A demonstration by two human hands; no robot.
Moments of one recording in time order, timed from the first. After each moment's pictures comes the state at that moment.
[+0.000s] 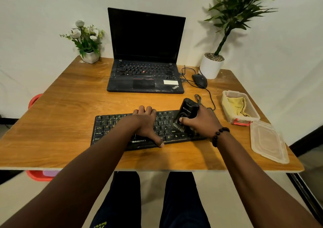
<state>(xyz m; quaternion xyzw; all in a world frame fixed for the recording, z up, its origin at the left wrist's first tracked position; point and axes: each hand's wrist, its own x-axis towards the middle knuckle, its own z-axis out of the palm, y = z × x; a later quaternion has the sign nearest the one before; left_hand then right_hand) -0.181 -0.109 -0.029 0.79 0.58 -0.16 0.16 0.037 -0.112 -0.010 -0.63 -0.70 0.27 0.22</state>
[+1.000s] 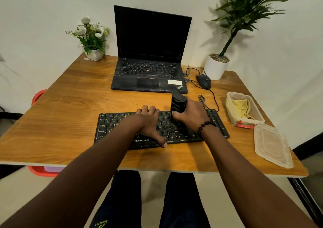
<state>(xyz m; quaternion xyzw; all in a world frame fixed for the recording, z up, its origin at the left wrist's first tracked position) -0.182 -0.110 -0.031 0.78 0.58 -0.15 0.17 -0.007 -0.097 -0.002 -0.61 -0.75 0.17 0.18</state>
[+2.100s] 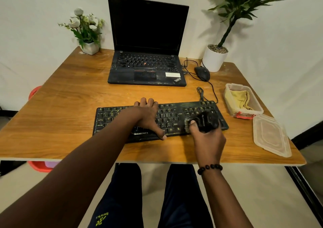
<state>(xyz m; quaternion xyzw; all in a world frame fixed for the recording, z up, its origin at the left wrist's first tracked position) -0.180 -0.112 -0.023 0.79 0.57 -0.16 0.15 0.011 -0.194 -0.039 -0.70 -0.44 0.24 0.50</state>
